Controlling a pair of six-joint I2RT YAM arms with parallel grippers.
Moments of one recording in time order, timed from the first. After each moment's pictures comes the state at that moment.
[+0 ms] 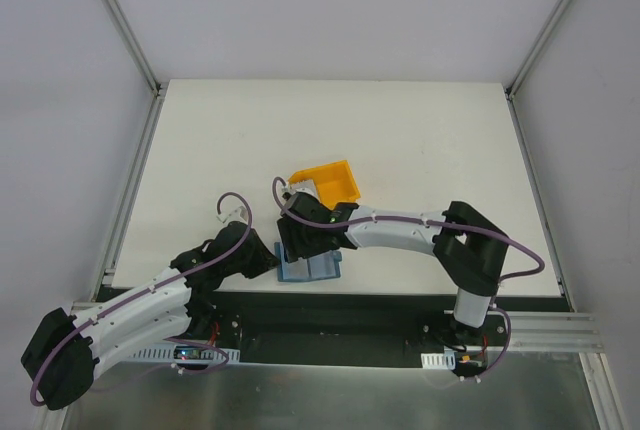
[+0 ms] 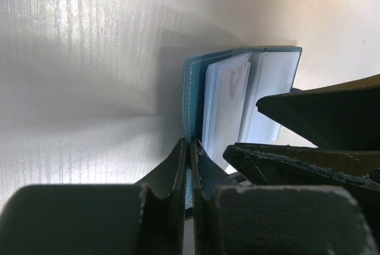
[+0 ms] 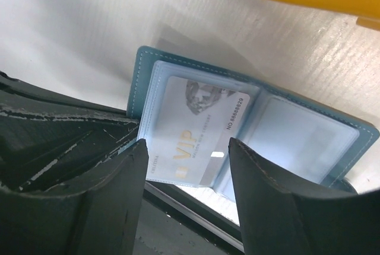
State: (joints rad) left arm -0.75 0.73 0.25 -0.33 -0.01 -1.14; right arm 1.15 1.81 1.20 -0.42 0.04 0.72
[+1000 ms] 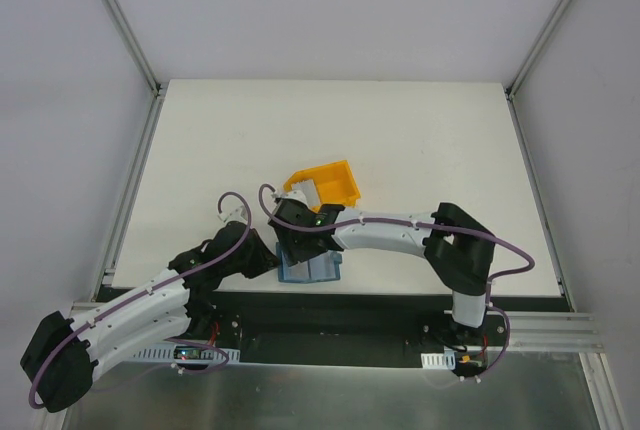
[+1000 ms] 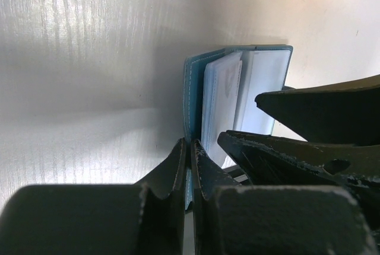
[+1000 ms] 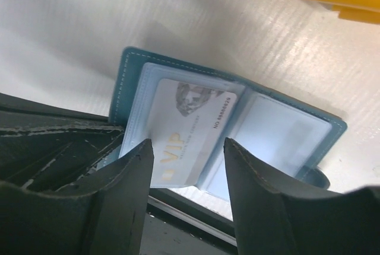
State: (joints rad) left arm -0.75 0.71 0.26 -0.34 0.02 -1.12; right arm 1.20 1.88 1.33 -0.58 0.16 0.69
